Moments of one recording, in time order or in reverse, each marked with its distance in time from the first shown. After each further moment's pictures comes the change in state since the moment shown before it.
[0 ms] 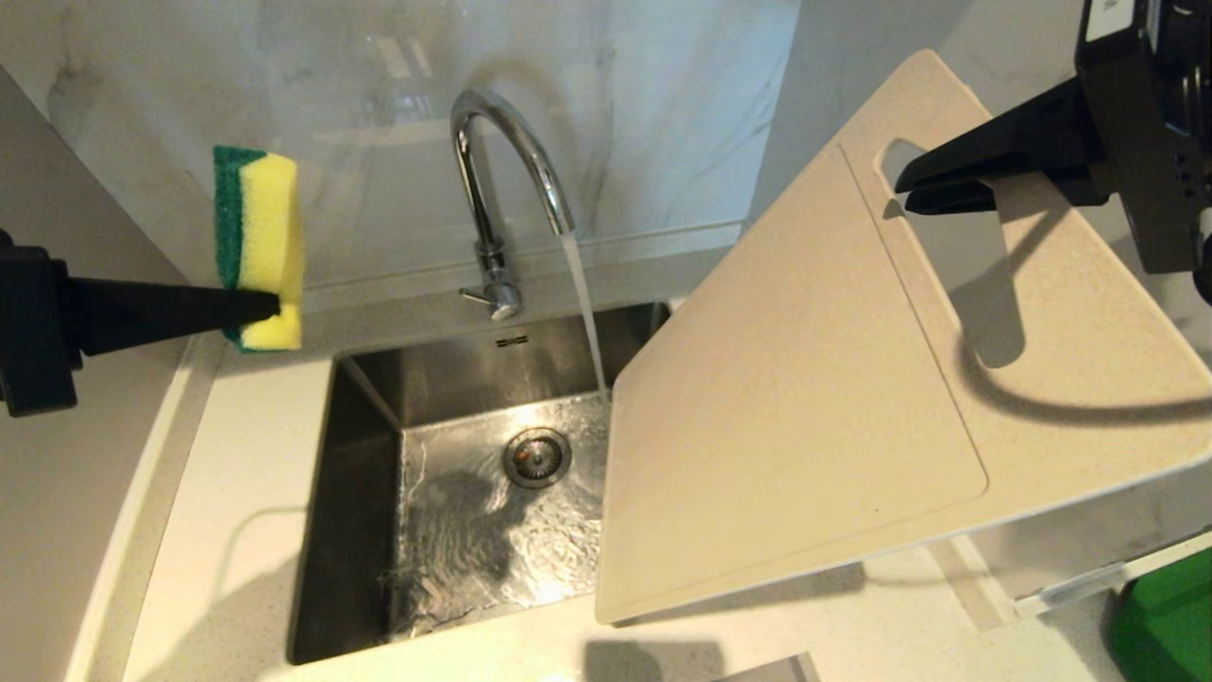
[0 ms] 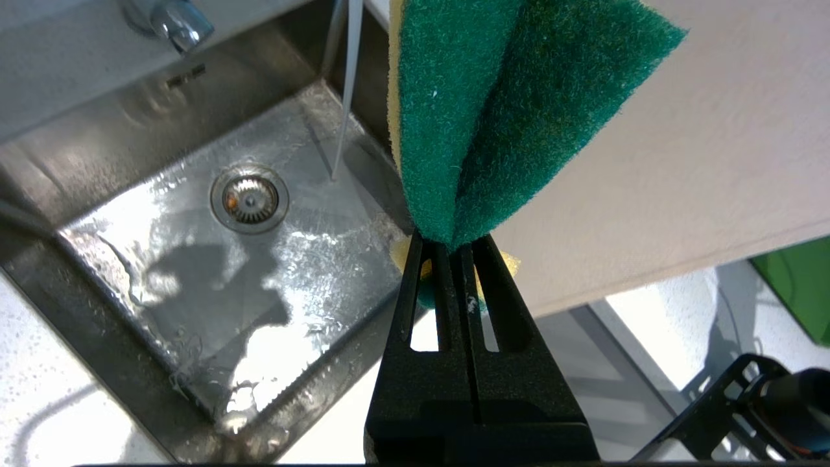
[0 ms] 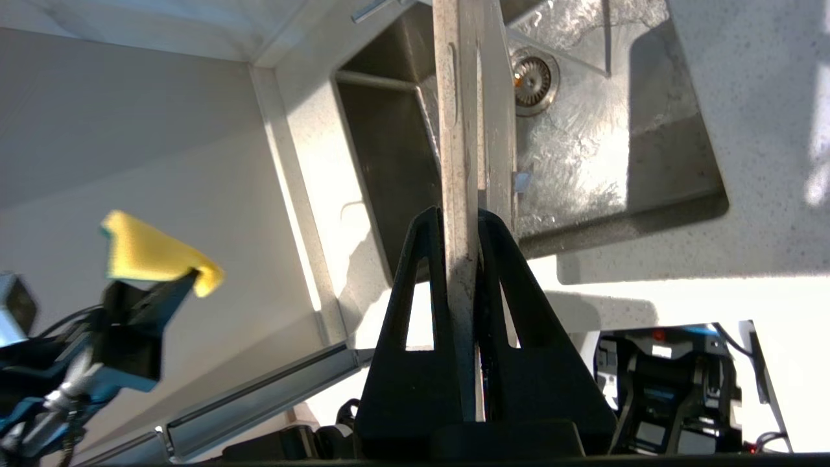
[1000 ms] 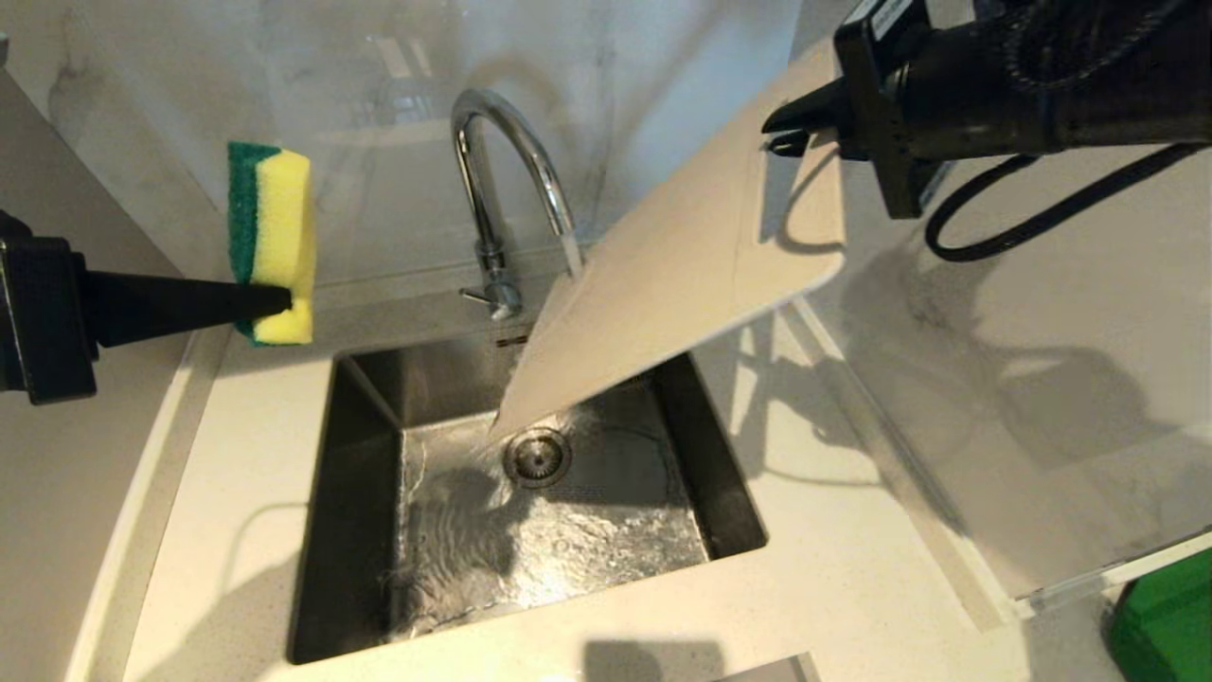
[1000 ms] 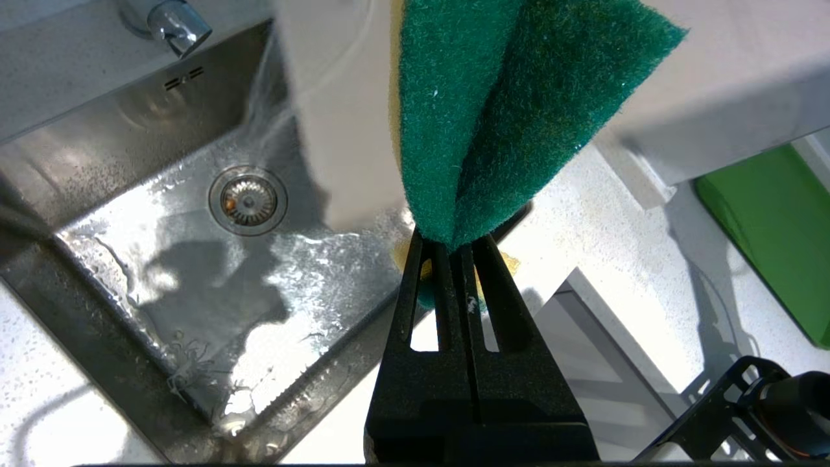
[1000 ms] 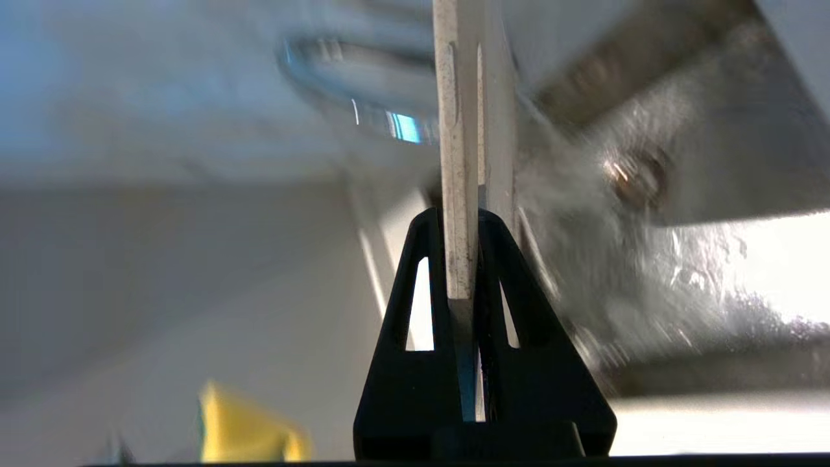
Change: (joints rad) left arm 0.000 0.020 -0.014 0.001 -0.001 -0.002; right arm -0.012 0.239 0.013 -0.479 -0.001 0.226
